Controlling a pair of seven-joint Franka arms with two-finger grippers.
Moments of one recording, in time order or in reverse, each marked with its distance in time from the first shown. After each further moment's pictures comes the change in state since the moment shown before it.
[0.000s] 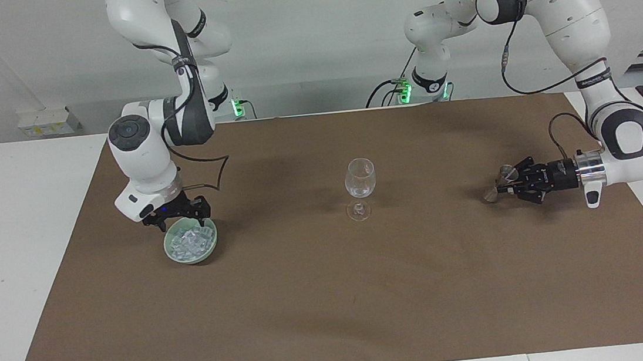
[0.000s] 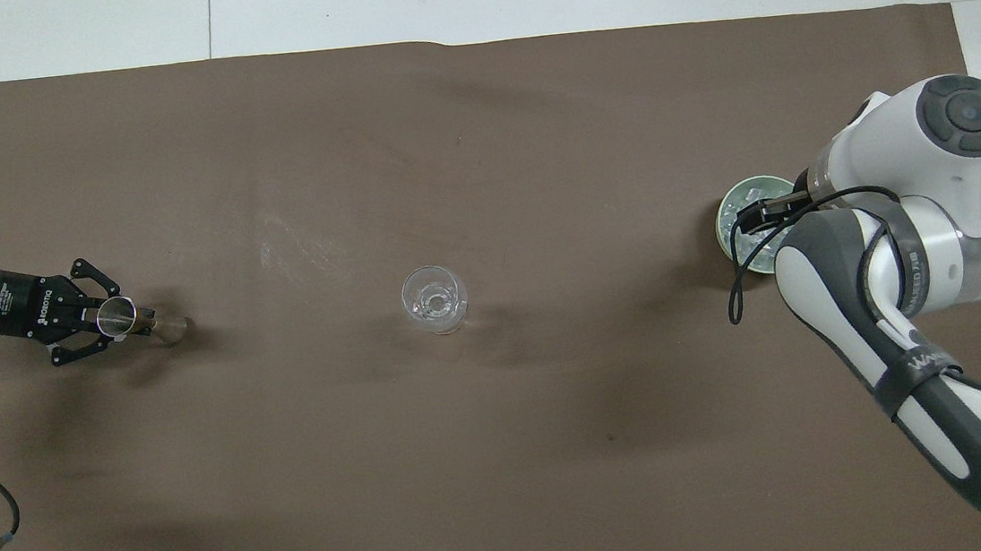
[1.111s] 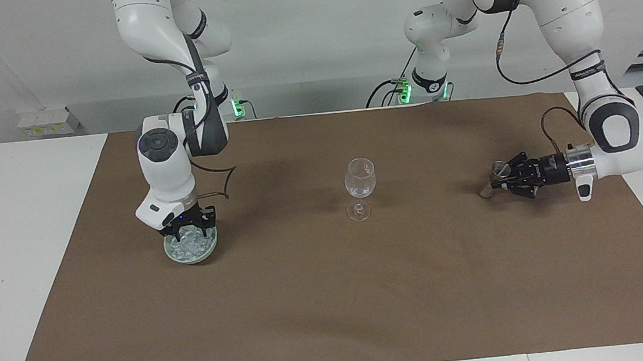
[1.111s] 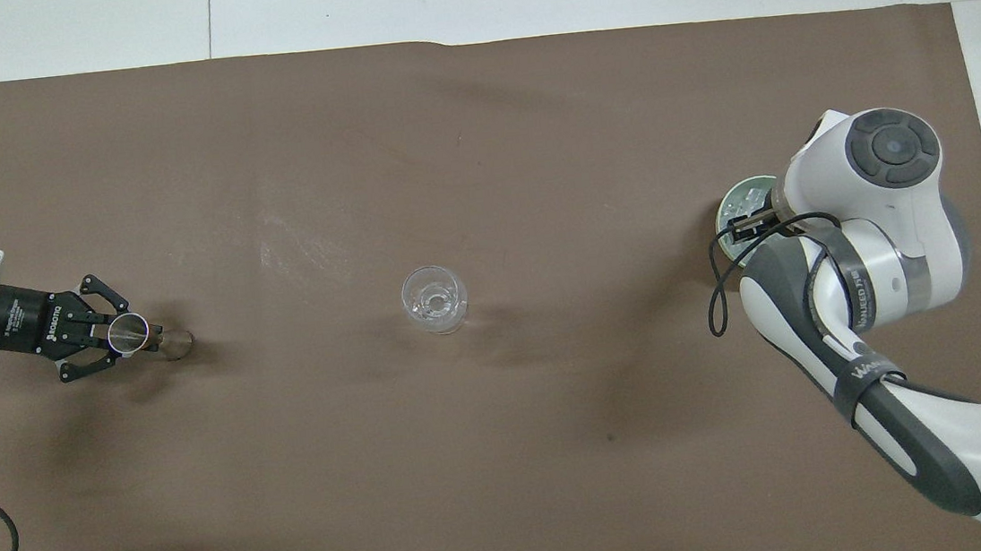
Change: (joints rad) left arm -0.026 -0.079 0.001 -0.114 0.053 0.084 0.000; right arm 0.035 0.038 -0.005 -0.037 -0.087 0.088 -0.001
